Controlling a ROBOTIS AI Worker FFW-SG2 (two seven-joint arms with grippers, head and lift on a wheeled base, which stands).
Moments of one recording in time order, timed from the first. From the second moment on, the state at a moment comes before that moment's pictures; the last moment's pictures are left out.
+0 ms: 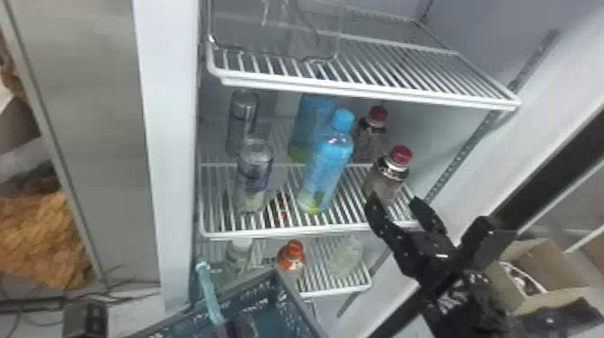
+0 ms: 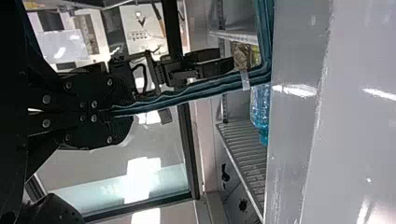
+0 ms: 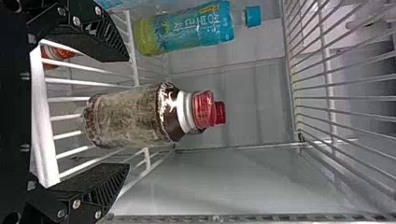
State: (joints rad) left arm 0.23 0.11 -0.07 -1.64 1.08 1.17 -1.01; right arm 0.44 -0.01 -0.34 -2.13 -0.24 0.25 0.23
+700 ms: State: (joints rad) left arm 0.23 0.11 -0.07 -1.64 1.08 1.16 -1.01; right arm 0.32 -0.04 -0.32 -2.02 -0.22 0.27 0.21
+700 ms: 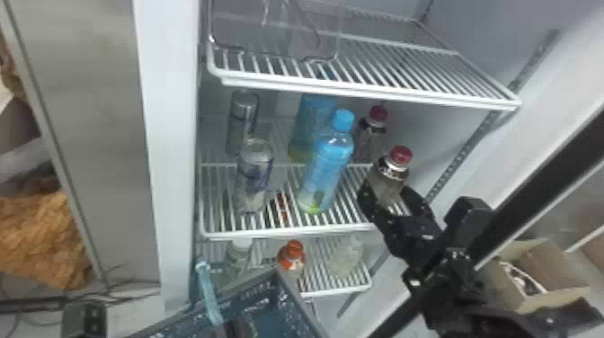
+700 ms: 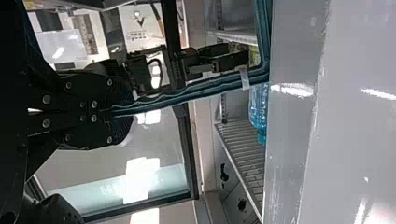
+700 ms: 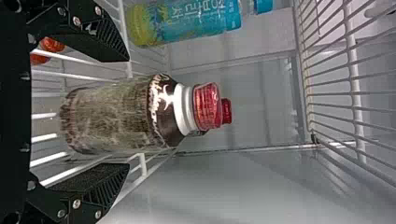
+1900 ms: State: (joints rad) left arm 0.23 0.12 -0.07 -1.64 1.08 1.17 -1.01; right arm 0.27 -0.07 -0.32 -1.98 -0.19 0.27 0.21
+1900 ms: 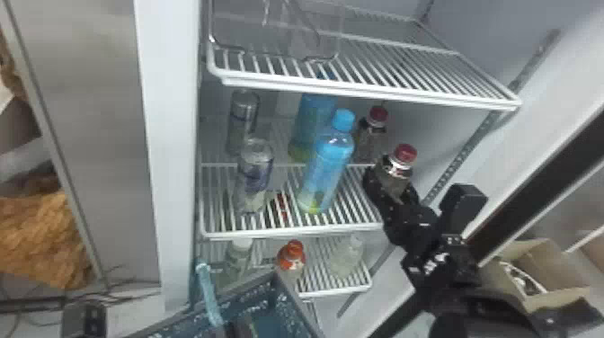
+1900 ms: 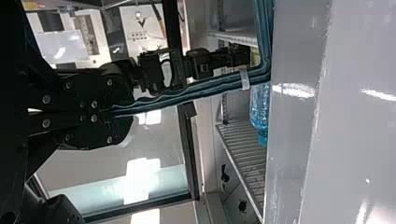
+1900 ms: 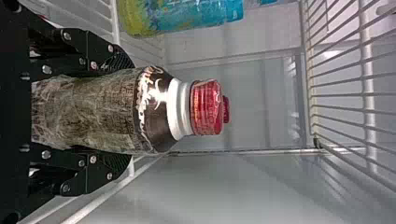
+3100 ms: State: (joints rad) left arm 0.23 0.11 -0.06 -1.64 1.08 1.16 -1.01; right arm 0.69 -0.06 -0.37 -2.49 -0.41 0.47 0.26
